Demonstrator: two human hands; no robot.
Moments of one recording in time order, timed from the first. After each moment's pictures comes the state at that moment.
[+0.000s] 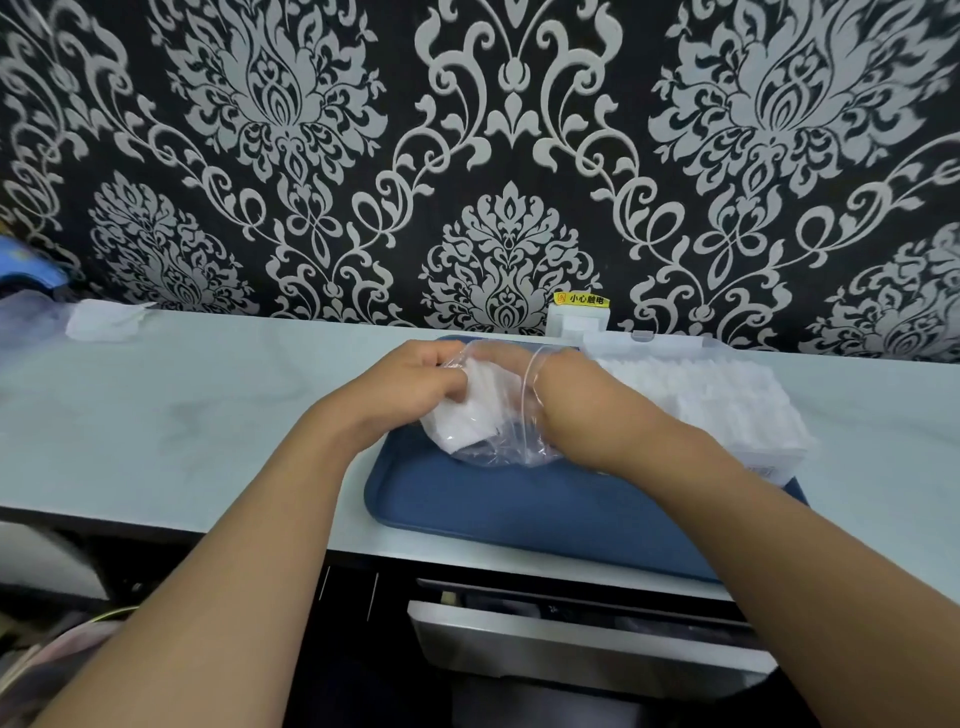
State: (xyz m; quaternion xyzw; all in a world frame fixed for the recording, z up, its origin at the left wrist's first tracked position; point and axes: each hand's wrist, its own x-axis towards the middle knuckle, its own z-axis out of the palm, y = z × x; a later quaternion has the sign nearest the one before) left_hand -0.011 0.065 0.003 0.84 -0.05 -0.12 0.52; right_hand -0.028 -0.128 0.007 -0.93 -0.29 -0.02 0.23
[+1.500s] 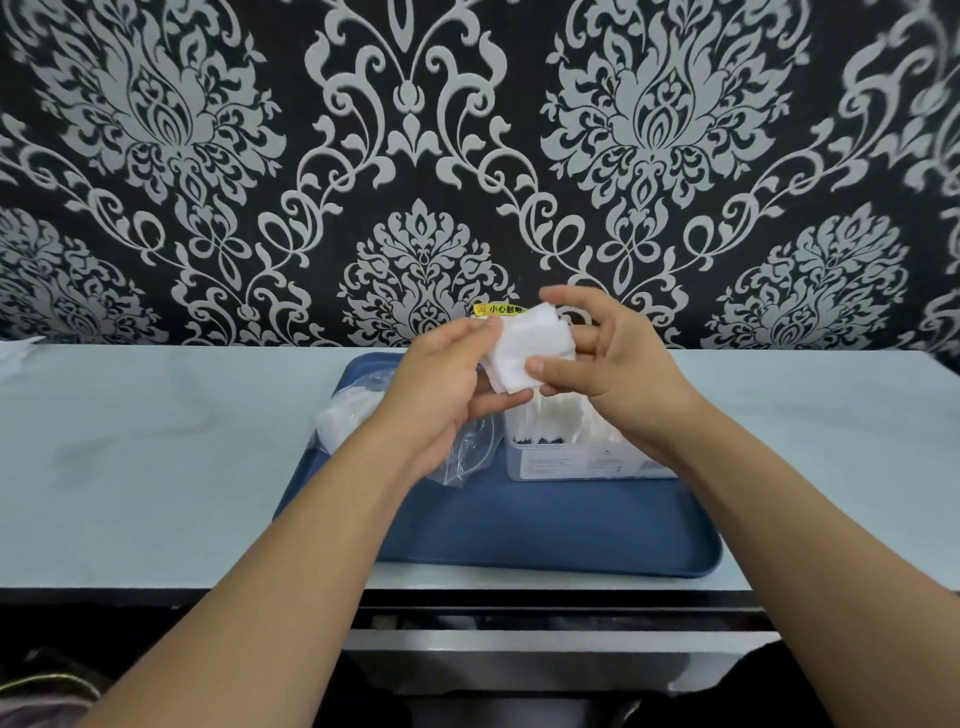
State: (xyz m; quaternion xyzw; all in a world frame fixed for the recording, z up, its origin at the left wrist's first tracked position) left_hand -0.035 -0.053 0.030 0.59 0.01 -0.10 0.80; right_hand -0.041 -0.221 0.028 -0.71 -0.10 -0.02 0.69
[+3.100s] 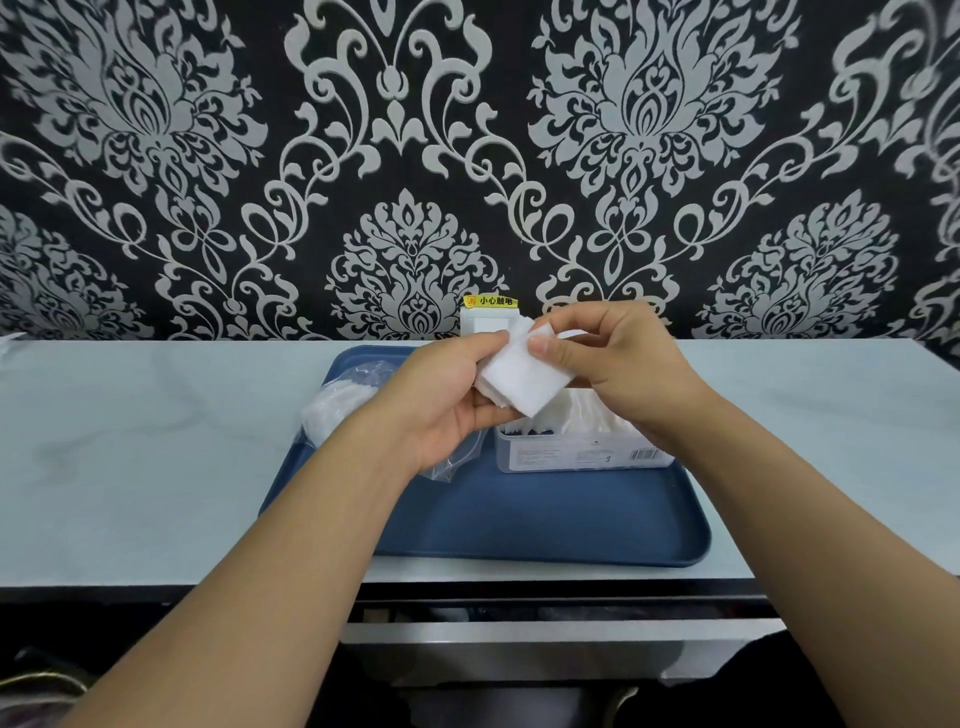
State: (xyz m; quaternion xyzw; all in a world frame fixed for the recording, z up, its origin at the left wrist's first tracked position) left_hand -0.032 -0.062 0.026 0.61 0.04 -0.20 0.77; right_hand -0.041 -0.234 0.026 -0.76 -0.11 -0.05 0.64
